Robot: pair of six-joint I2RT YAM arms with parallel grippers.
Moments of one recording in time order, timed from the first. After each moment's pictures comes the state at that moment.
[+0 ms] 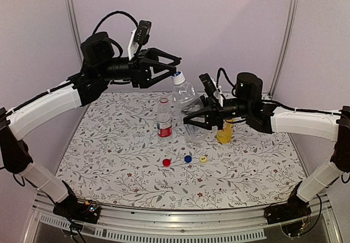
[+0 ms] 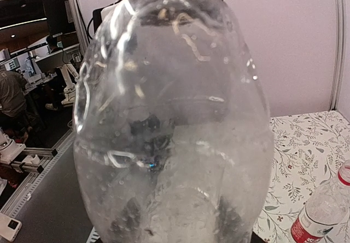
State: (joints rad) left arm -0.71 1.49 1.43 0.26 0.94 -0.27; right arm 0.75 1.52 1.06 0.40 -0.97 0.12
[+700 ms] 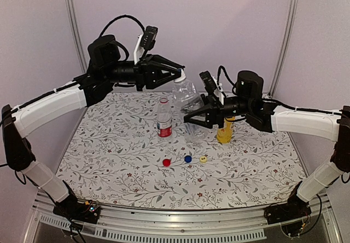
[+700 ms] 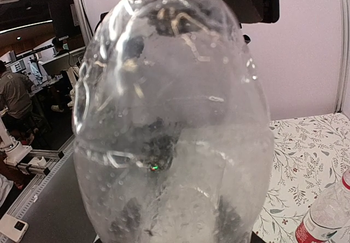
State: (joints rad) left arm -0.72 1.53 1.42 0.27 0.99 -0.26; right arm 0.75 1.52 1.07 0.41 -1.00 0.15
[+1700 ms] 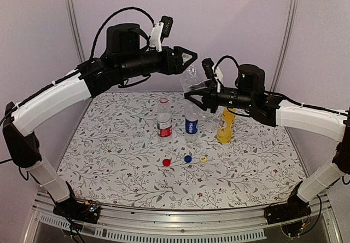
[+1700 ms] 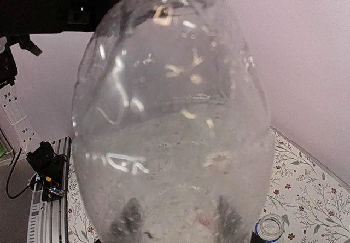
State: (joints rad) left arm -0.91 1.63 1.74 -0.20 0.05 -0.30; right arm 0.75 1.49 1.15 0.23 -0.43 0.05
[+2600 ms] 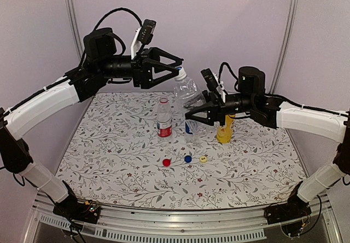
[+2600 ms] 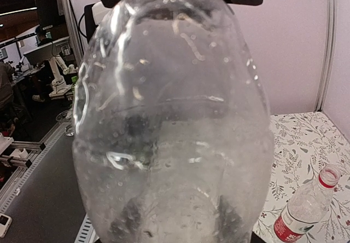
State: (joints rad) left arm -0.73 1.50 1.51 0.06 0.91 -0.16; right arm 0.75 1.48 1.12 0.23 -0.92 0.01
